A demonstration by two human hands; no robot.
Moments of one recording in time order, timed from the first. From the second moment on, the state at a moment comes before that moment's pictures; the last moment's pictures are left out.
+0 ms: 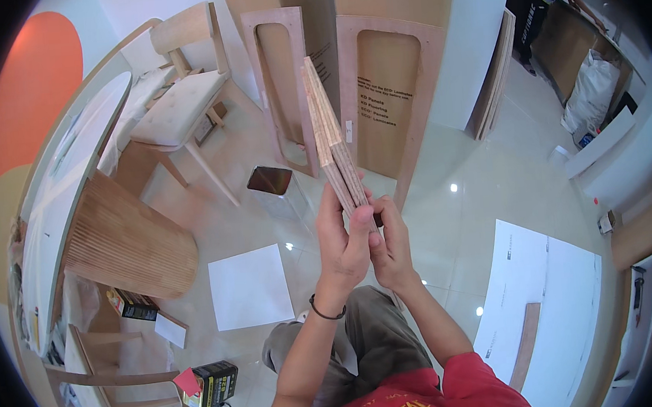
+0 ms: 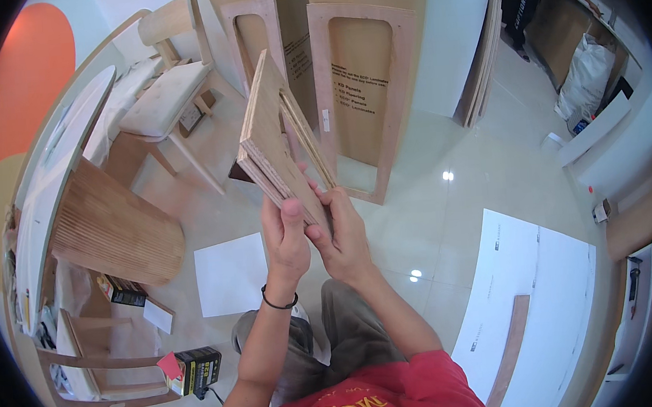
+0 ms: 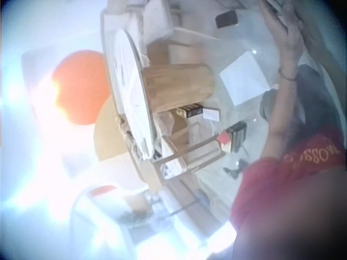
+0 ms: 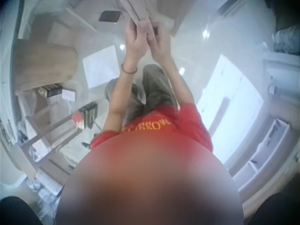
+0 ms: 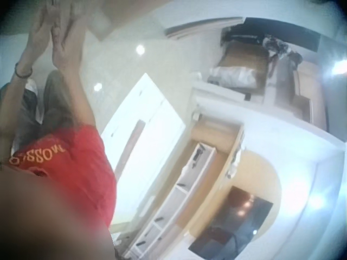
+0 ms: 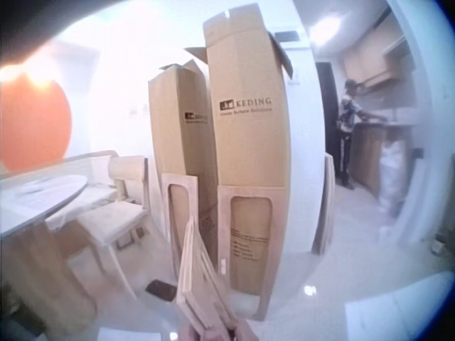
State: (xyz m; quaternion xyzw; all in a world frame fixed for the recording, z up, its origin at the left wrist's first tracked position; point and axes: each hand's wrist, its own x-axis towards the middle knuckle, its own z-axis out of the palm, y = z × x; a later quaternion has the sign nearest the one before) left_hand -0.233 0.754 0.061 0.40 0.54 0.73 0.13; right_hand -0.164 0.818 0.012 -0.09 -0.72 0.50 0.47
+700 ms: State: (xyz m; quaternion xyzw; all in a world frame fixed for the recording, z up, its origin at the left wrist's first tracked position) left_hand -0.225 0.733 0.031 0.35 0.55 0.75 0.00; right_hand -0.148 0.808 0.011 -0.13 -0.75 0.46 0.47
